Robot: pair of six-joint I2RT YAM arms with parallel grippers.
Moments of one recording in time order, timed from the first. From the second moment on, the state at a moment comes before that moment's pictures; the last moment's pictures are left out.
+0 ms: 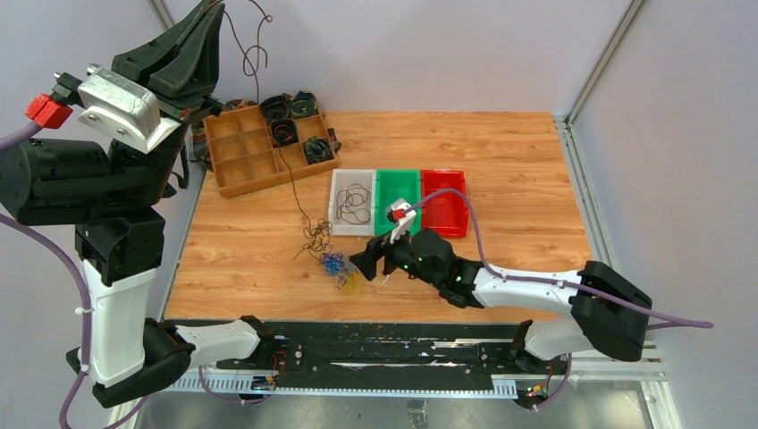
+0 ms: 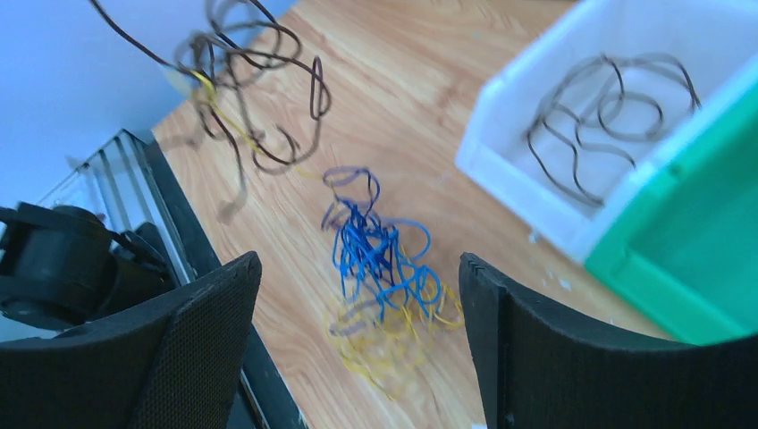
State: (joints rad) left arm -0.65 1.17 2.09 -0.14 0.09 0.56; right arm 1.08 1.35 0.64 0.50 0.11 0.37
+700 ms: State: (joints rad) left arm -0.65 1.18 2.12 -0.16 0.12 0.56; right arm 1.10 1.72 0.95 0.57 0.00 0.35
